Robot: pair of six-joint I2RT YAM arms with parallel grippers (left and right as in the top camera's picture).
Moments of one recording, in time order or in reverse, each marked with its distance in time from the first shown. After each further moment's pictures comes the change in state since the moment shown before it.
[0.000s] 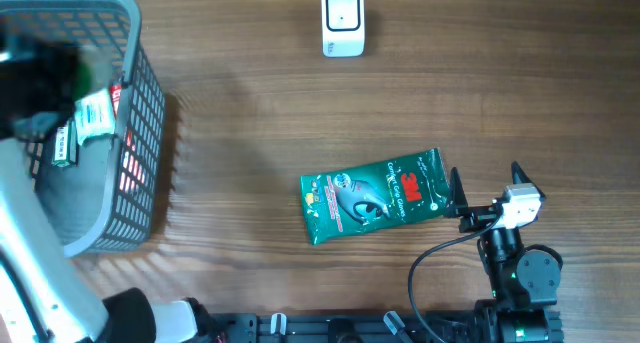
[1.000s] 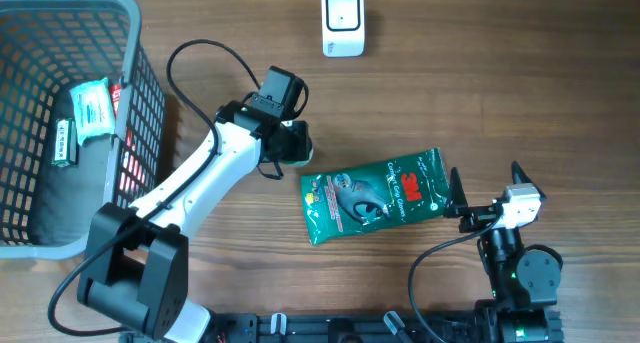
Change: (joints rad) left arm -0.782 0.145 -0.951 0.770 -0.126 0.465; right arm 0.000 0.000 0.000 0.000 0.000 0.000
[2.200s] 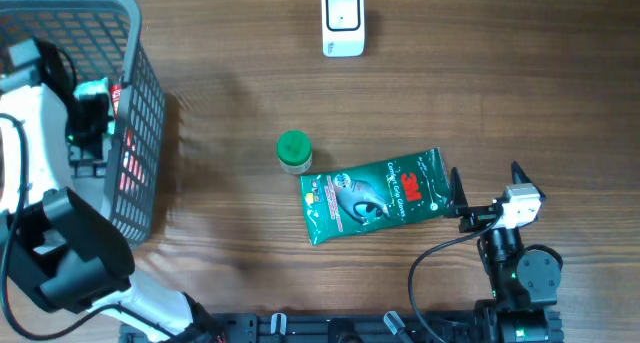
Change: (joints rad) left arm 0.880 0.138 0.376 -0.454 -0.139 -0.776; right arm 0.000 0.000 0.000 0.000 0.000 0.000
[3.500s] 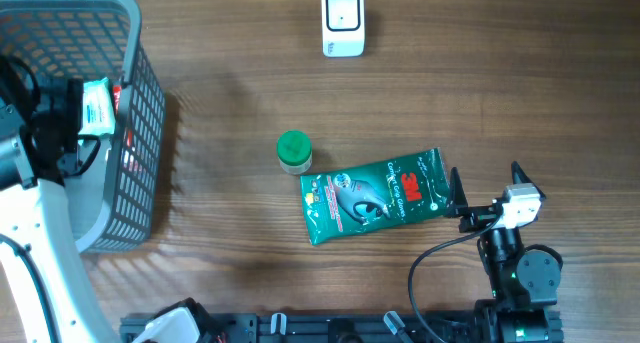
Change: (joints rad) left arm 0.000 -0.522 -0.126 0.178 0.063 0.169; right arm 0.000 0.000 0.000 0.000 0.000 0.000
